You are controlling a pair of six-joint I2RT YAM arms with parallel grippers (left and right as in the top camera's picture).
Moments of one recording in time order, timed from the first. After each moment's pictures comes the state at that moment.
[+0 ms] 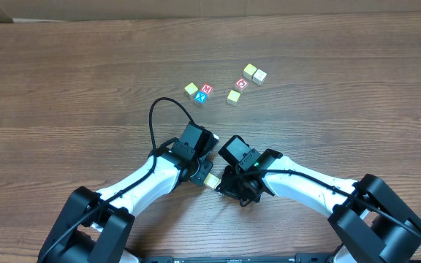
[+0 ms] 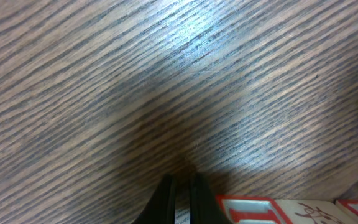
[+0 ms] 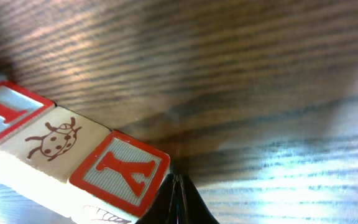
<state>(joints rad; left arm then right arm) -0.54 1.62 0.75 -0.39 -0.01 0.01 0.80 1.72 0.88 -0.53 -0.26 1.10</state>
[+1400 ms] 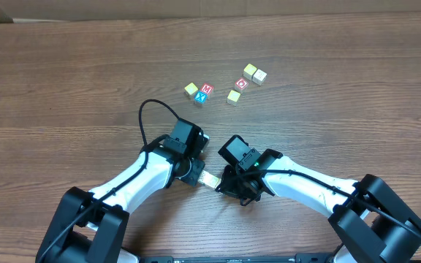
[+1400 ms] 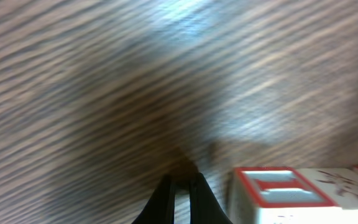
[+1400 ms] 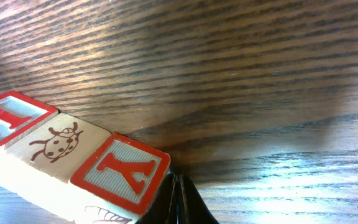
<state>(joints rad) -0.47 1.61 0.76 -0.50 0.05 0.00 0.80 1.72 0.88 -0.52 -0.24 1.06</state>
